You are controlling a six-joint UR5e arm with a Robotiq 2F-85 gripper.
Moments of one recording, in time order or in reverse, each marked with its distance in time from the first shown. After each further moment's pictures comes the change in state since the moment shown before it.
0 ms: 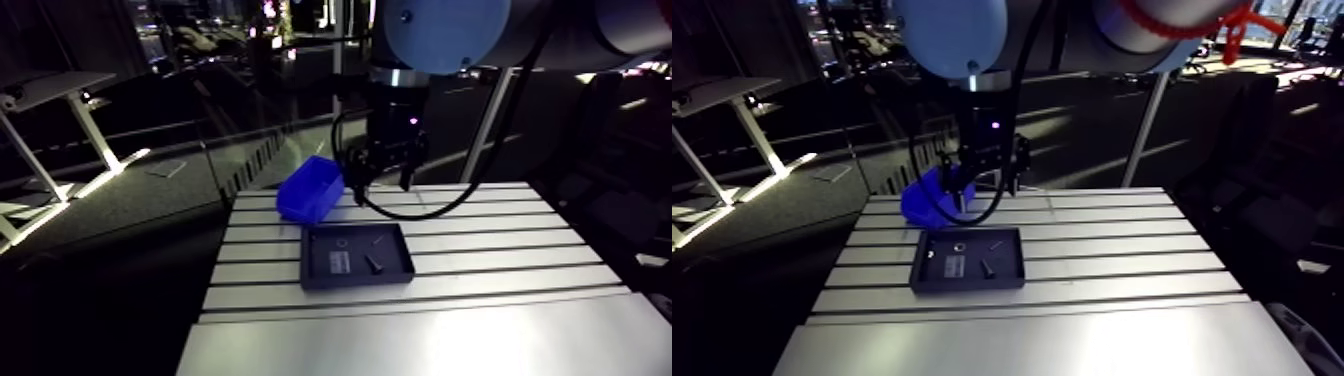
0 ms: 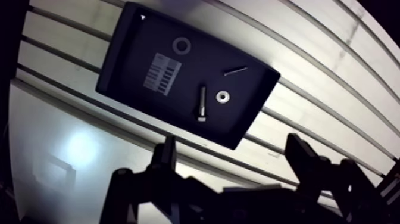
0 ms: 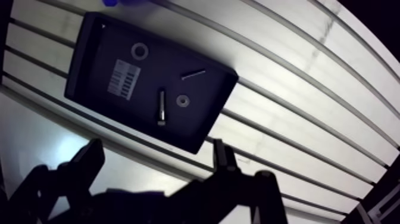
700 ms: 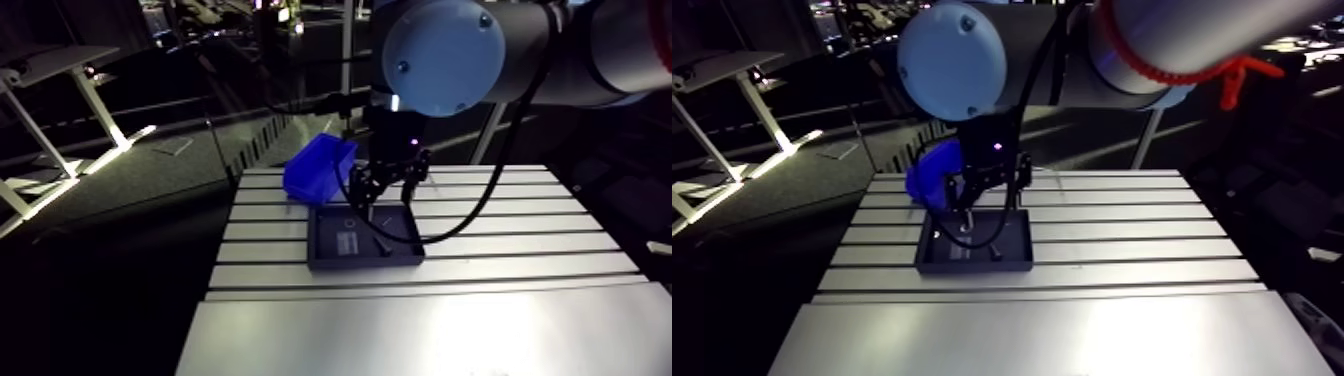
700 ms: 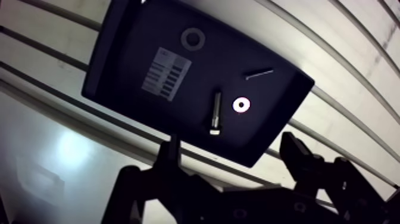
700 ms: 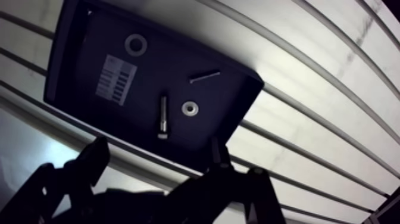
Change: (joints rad) arm 0.027 0.077 0.069 -0.097 -0.027 0.004
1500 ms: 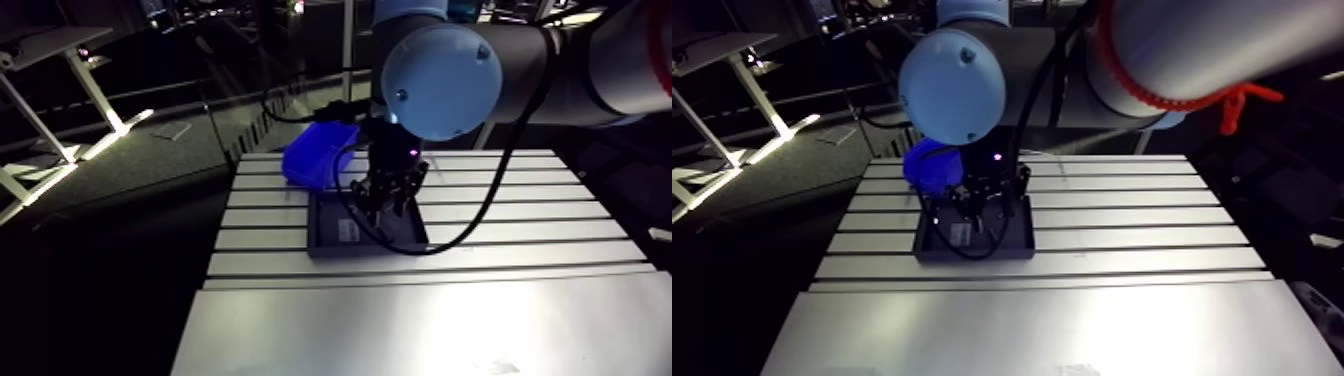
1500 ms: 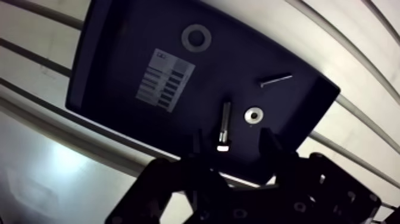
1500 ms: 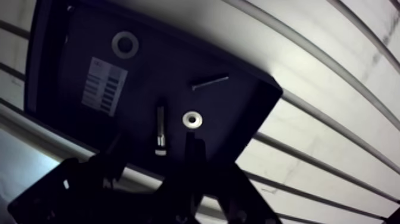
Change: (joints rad) arm 0.002 0.055 0.043 -0.070 -0.003 0.018
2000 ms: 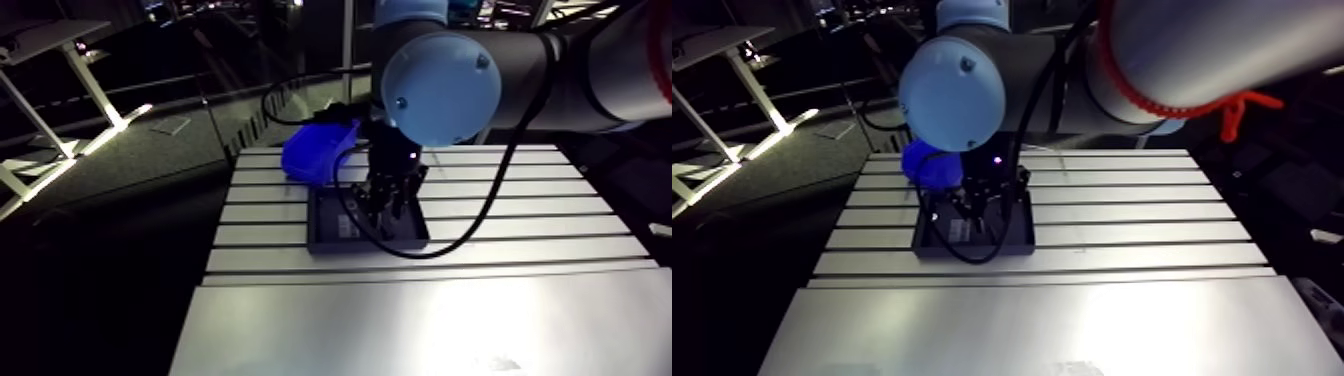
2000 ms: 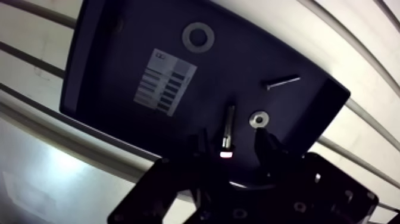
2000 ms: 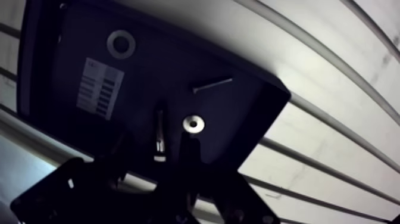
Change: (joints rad) arm 0.000 0.018 0.013 -0.022 0.000 0.002
